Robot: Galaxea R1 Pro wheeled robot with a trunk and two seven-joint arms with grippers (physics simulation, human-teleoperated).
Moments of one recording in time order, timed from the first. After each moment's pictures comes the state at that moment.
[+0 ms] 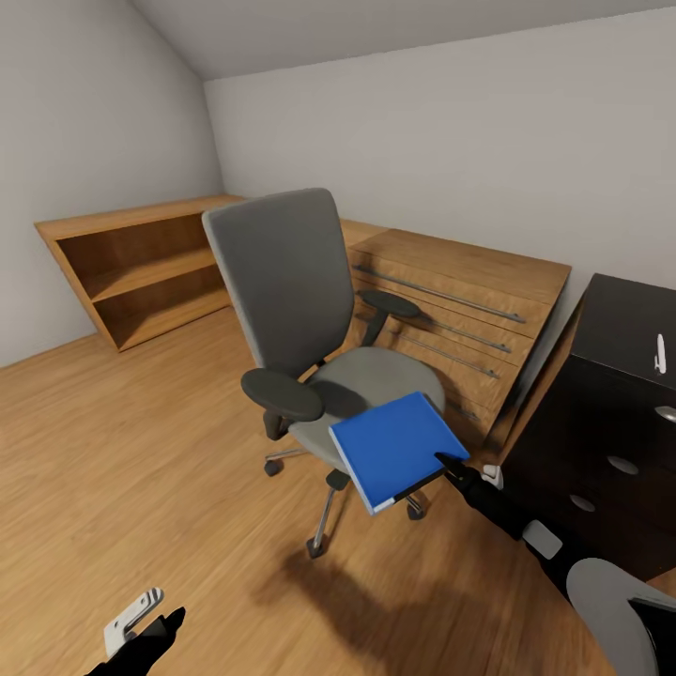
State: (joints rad) left arm -0.05 0.04 0.24 -1.12 0.60 0.37 0.17; right arm -0.82 -0.21 -0.21 -0.12 -0.59 0.24 1.00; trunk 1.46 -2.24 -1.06
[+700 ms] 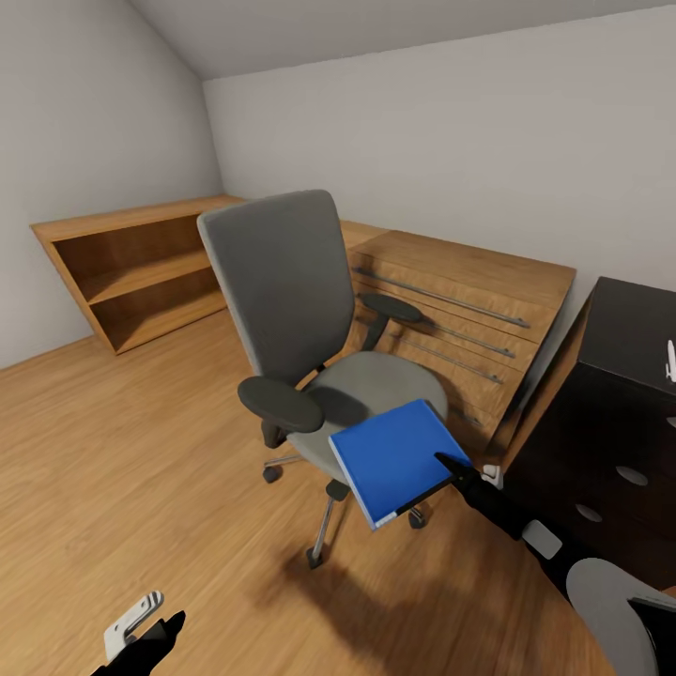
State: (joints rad) left arm -0.05 0.04 0.24 -1.10 0.60 0.36 0.17; right arm -0.82 -0.21 -0.21 -0.12 -0.59 0.24 1.00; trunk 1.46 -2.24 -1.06
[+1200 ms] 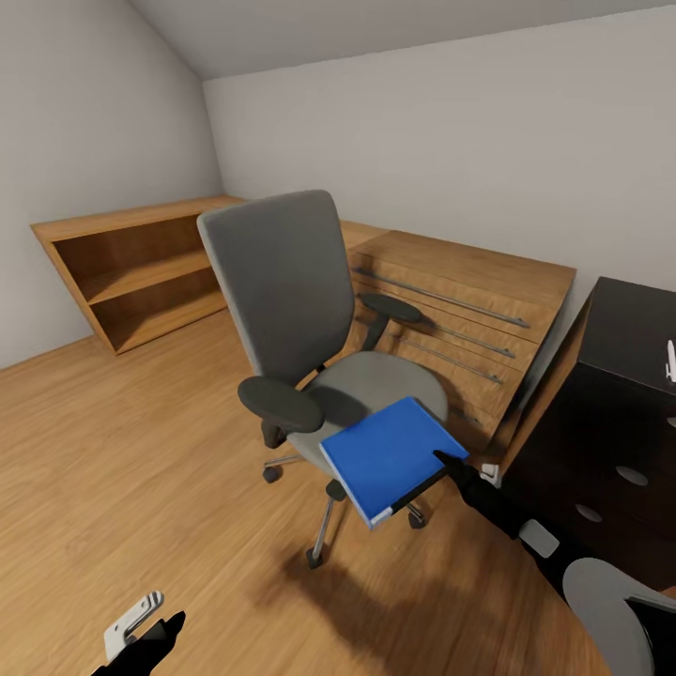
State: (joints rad) left arm -0.05 0.04 0.24 -1.10 0.60 0.37 0.17; right arm -0.82 -0.20 -0.24 -0.12 -0.59 0.24 1.00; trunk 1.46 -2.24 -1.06
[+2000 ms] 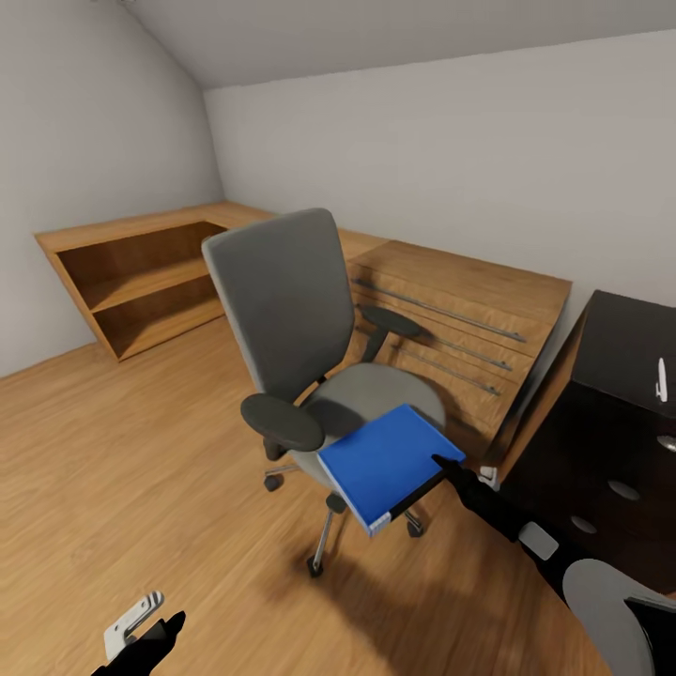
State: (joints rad) left arm -0.05 0.04 0.24 -1.10 0.60 0.36 0.17; right arm -0.82 -0.20 -0.22 -0.10 -0.59 0.24 1.00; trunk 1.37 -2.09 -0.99
